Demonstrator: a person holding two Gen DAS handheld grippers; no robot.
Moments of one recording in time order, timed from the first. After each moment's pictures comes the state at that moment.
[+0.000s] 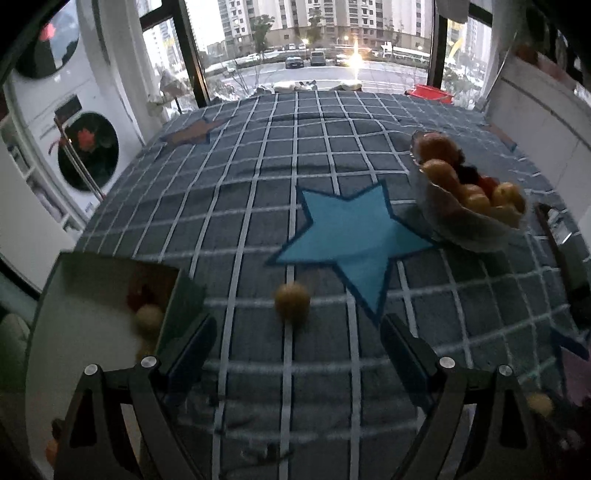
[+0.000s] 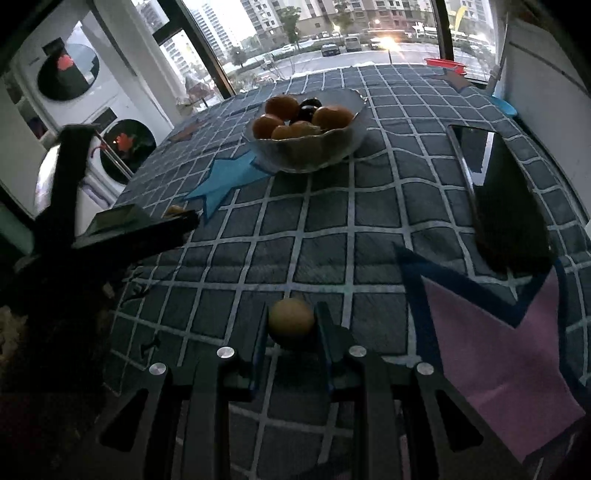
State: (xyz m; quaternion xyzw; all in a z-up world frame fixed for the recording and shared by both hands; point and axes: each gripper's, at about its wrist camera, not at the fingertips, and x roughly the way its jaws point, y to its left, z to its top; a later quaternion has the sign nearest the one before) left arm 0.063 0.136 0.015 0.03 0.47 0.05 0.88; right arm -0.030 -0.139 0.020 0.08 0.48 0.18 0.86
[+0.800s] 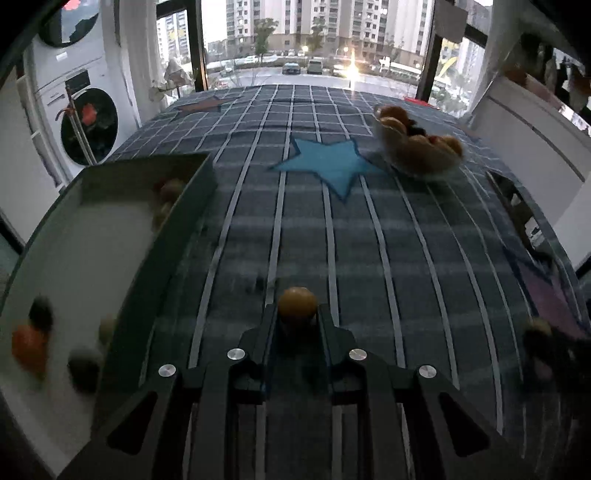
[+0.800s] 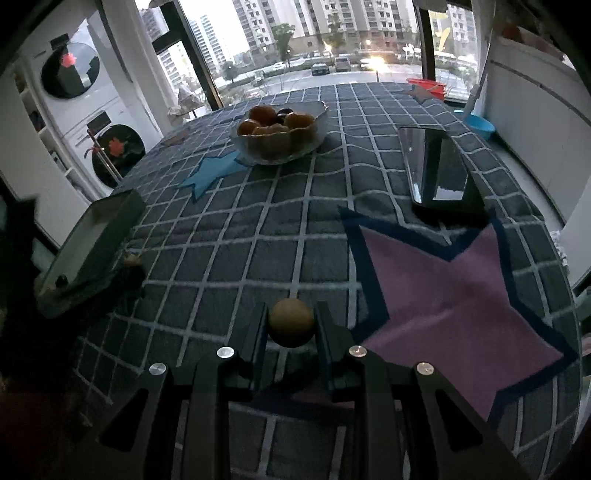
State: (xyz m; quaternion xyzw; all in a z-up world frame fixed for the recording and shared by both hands) left arm -0.061 0.137 0.009 -0.03 0.45 0.02 0.89; right arm -0.084 -0.163 0.019 0.05 0.44 0.15 0.88
